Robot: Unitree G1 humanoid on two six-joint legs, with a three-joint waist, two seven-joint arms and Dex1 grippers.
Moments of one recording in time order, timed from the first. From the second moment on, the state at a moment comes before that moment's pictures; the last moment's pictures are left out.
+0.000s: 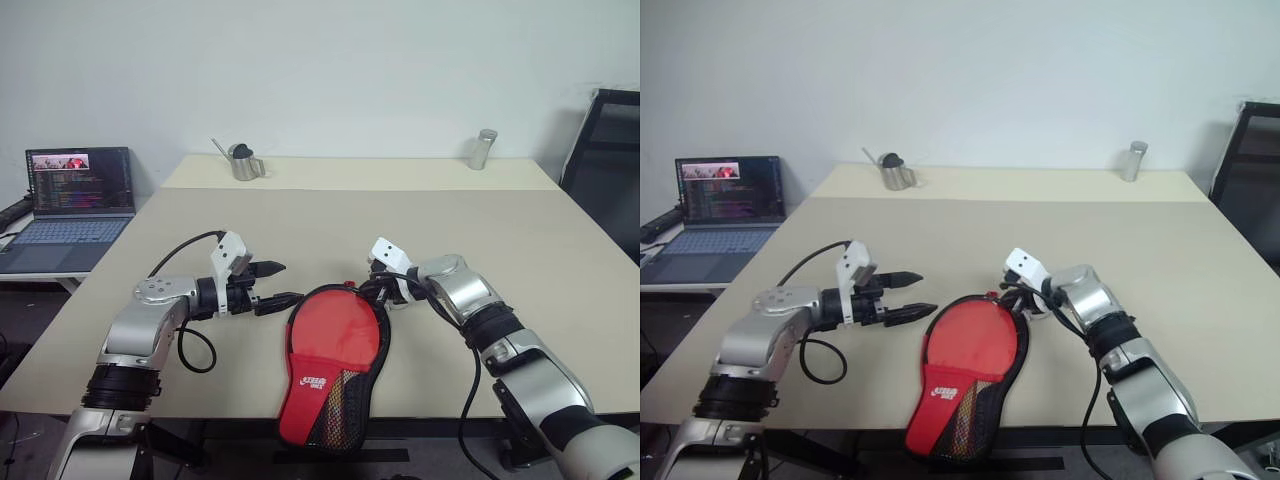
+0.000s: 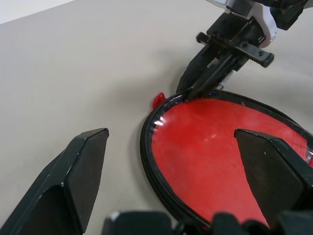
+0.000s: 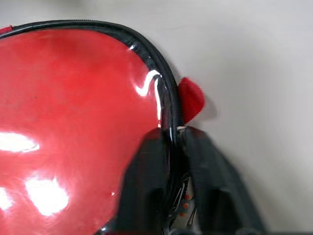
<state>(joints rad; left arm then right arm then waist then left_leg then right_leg) -0.55 0.66 0.03 0.16 -0.35 0.45 -1.11 -0.98 -0.29 0.32 0.68 -0.04 0.44 0.98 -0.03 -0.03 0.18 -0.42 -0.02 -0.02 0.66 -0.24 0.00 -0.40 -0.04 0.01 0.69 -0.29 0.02</state>
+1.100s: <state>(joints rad) -0.55 0.66 0.00 0.17 -0.34 0.43 -1.12 -1.12 -0.22 0.29 0.98 -0.08 0.26 0.89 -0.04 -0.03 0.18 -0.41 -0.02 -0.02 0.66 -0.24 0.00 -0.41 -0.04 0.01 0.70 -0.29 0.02</state>
